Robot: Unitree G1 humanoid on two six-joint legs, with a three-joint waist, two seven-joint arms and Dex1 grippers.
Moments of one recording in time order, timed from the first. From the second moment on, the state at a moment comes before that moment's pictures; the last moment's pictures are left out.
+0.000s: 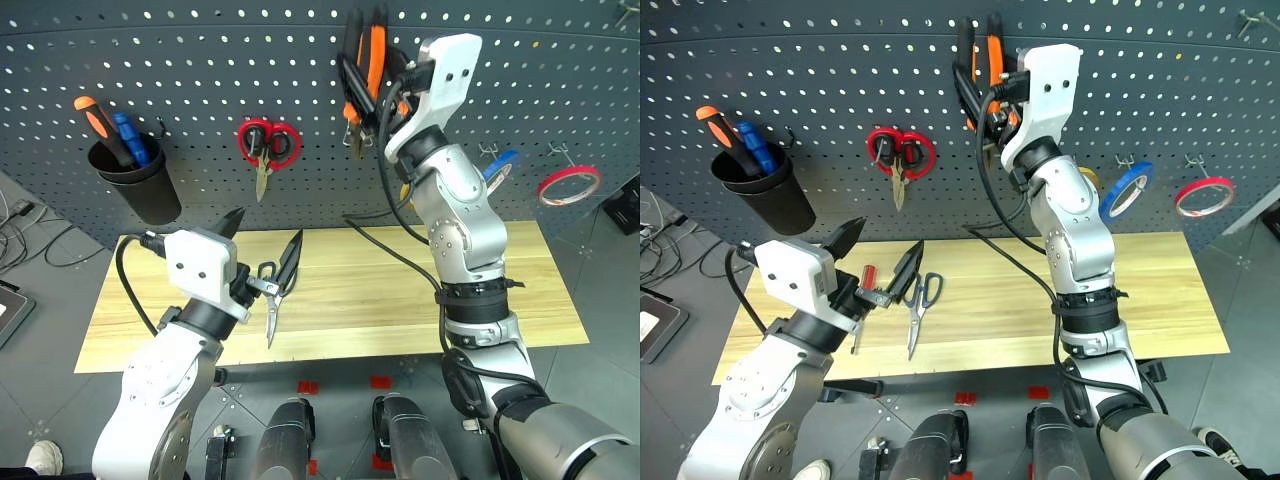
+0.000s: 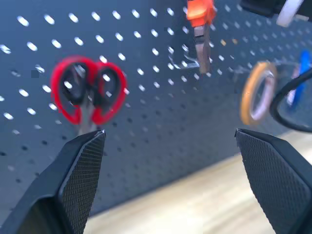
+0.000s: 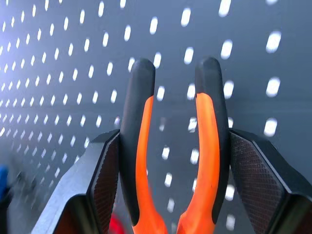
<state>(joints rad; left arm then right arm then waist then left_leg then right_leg) -0.04 0.31 0.08 -0.85 -0.29 0.57 -0.19 -0.98 0.01 -0.06 0.10 0.21 0.19 0.21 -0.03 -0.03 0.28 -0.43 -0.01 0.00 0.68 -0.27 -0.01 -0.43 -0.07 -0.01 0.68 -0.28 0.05</state>
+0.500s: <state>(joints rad) -0.28 0.31 0.05 -0.58 -0.26 0.48 -0.23 -1.04 0.05 -0.05 0.47 0.07 -0.24 0.08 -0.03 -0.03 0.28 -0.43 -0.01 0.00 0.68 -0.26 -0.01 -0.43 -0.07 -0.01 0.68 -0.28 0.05</state>
